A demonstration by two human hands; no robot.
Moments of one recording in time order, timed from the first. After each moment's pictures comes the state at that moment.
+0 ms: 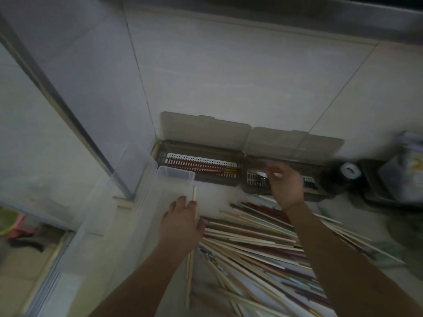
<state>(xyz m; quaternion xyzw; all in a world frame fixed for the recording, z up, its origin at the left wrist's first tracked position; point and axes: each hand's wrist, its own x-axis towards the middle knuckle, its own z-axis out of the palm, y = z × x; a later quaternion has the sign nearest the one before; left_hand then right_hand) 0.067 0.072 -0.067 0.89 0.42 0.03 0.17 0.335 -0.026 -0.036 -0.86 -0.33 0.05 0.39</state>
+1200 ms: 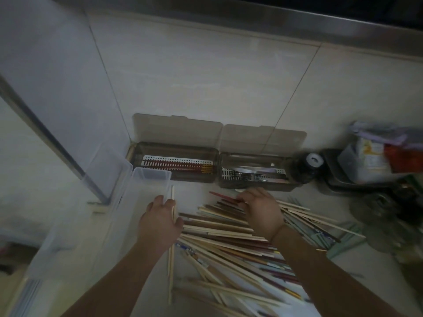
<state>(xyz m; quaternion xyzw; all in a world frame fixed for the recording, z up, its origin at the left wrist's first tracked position) 0.069 0.071 -0.062 0.88 0.43 0.03 0.20 0.287 -0.096 -0.033 -0.82 -0.55 0.02 0.13</state>
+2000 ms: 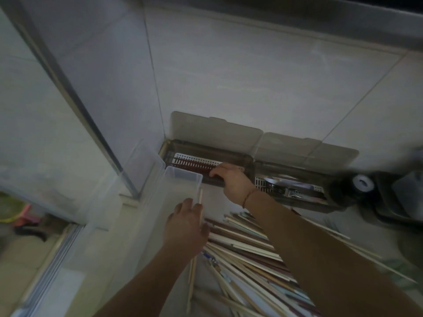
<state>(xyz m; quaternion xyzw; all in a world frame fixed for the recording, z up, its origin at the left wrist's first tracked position) 0.067 0.072 -0.065 0.89 0.42 0.05 0.18 0.267 0.075 -0.028 -0.74 -0.63 0.20 0.13</state>
